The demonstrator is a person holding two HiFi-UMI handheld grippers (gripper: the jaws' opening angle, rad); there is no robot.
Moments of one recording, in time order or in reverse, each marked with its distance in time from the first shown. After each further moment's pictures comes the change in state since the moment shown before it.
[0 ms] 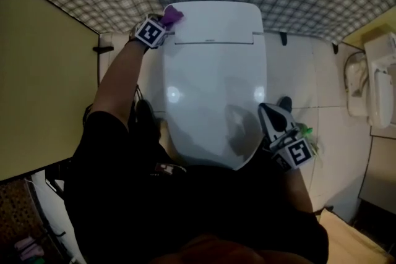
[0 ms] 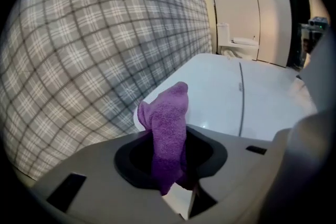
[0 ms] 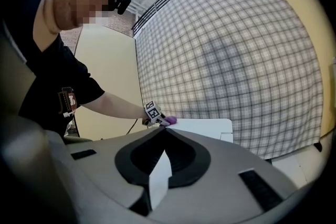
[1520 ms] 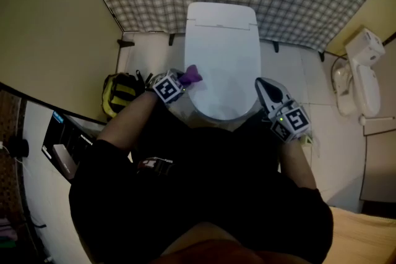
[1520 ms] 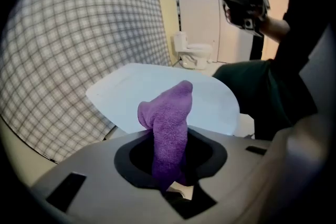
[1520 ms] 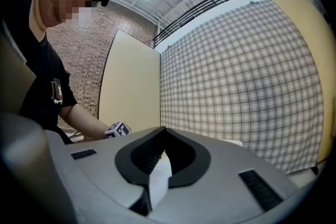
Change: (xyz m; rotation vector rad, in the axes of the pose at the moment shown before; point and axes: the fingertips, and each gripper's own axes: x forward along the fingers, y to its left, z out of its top) left arm -0.244 -0.344 -0.142 0.112 -0.017 -0.143; right arm -0.135 0.176 0.041 -0.154 -0.092 0.085
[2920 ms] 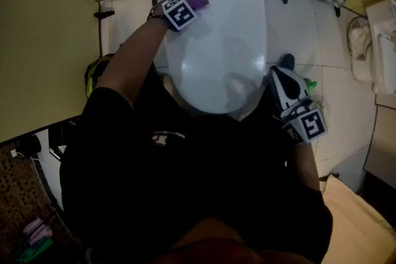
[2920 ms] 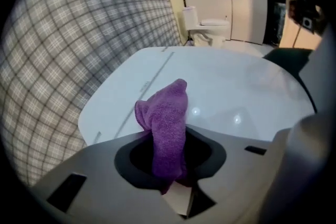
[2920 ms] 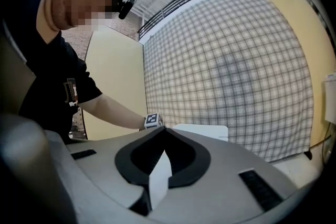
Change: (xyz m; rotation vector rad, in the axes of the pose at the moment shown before) left arm 0.175 0.191 0.090 0.098 0.253 0.048; right arm 0.027 -0.108 -0.042 0.097 0.058 -0.106
